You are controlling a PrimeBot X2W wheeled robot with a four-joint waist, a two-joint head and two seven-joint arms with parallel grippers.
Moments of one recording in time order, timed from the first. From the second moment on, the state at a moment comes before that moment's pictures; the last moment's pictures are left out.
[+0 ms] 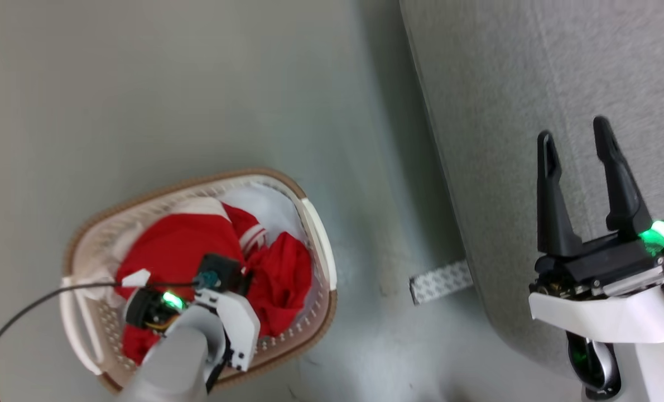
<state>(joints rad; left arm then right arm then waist) -0.74 0.08 -0.41 1.20 -0.05 -0.12 -0.22 -0.36 -0.05 0.15 -0.11 0.29 0.13 -0.26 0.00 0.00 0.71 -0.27</state>
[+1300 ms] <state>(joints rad) -0.28 0.12 -0.33 0.34 -0.32 -0.01 -0.17 0.09 -0.05 0.10 0.03 0.24 0.13 -0.26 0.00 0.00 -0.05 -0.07</state>
